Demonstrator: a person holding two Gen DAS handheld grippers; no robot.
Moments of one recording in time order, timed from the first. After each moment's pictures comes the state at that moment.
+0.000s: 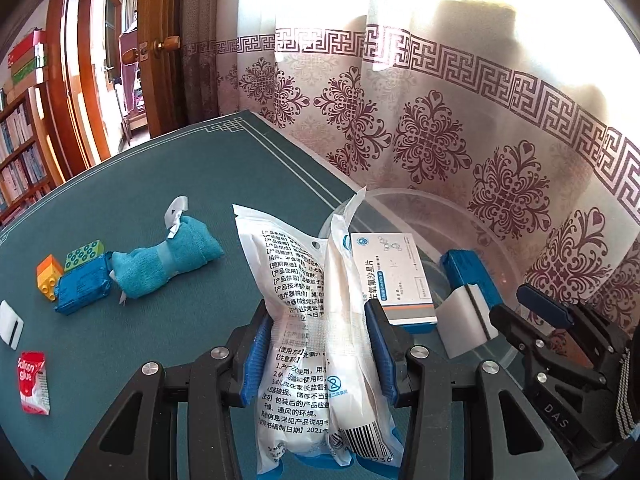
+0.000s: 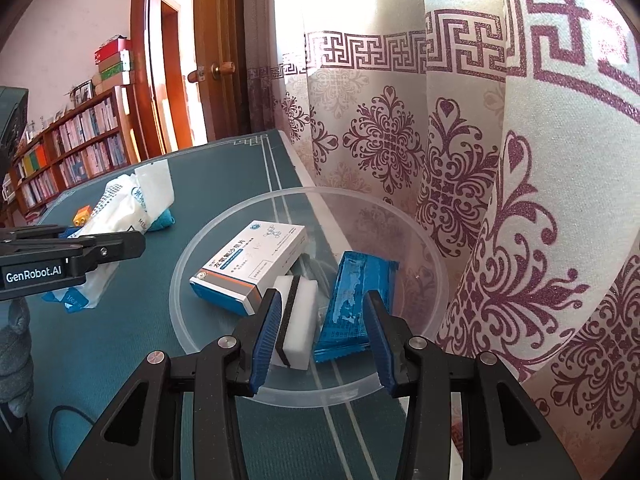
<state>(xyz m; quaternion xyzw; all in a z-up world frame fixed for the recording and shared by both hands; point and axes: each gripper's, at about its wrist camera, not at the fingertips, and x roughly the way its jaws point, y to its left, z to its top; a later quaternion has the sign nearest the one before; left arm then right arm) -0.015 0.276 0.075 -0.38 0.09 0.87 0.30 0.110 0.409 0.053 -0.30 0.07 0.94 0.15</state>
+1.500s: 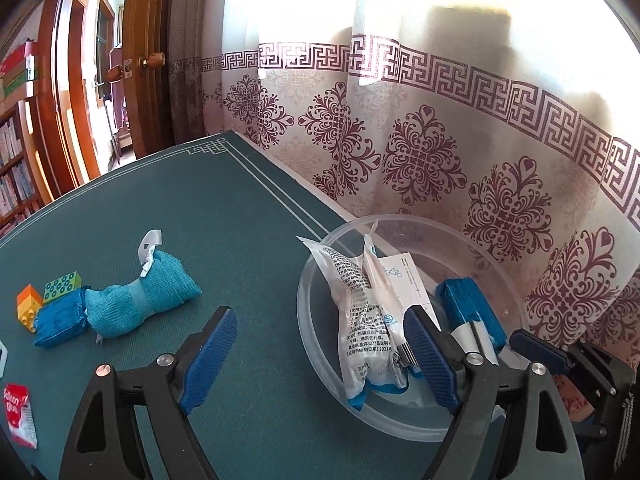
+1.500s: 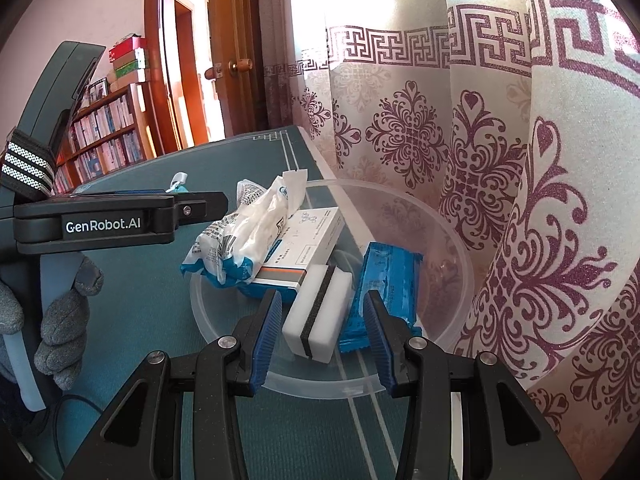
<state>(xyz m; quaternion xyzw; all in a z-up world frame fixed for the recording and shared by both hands) -0.030 0.293 0.072 -0.35 0.08 0.88 0.32 0.108 0.399 0.049 -0.30 0.07 0.94 0.12</state>
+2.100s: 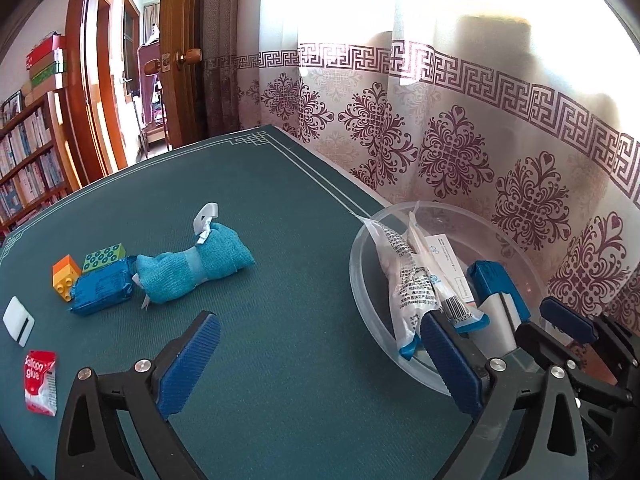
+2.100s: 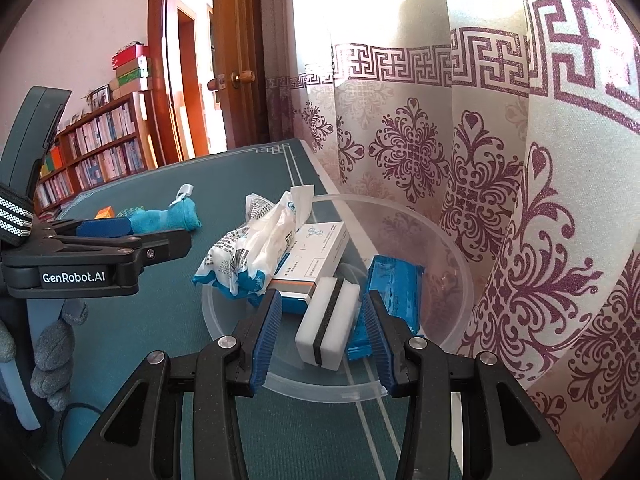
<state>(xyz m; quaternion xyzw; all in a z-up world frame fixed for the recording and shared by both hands) -0.019 0.253 0.066 -0.35 0.08 0.89 0.27 0.112 0.388 0.060 -0.27 0.06 0.95 0.13</state>
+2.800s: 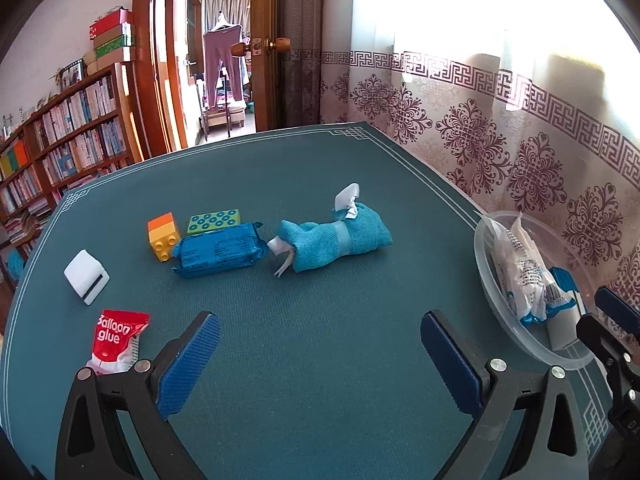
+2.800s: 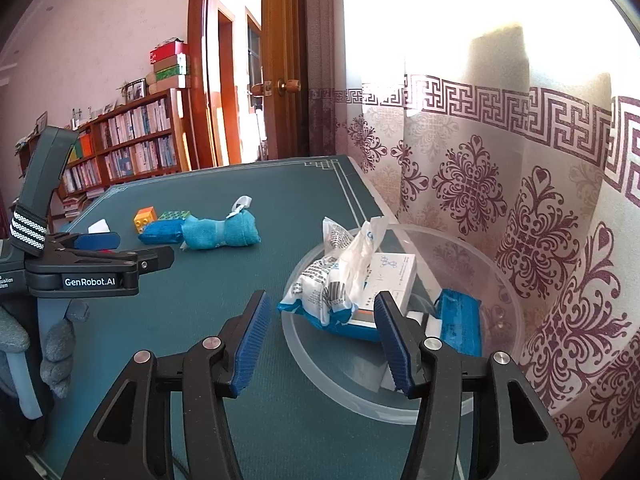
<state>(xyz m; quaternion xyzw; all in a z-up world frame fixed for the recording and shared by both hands) -0.036 0.157 0.066 -0.35 0.05 0.92 0.17 0.093 0.332 0.079 -0.26 0.03 0.96 0.07</state>
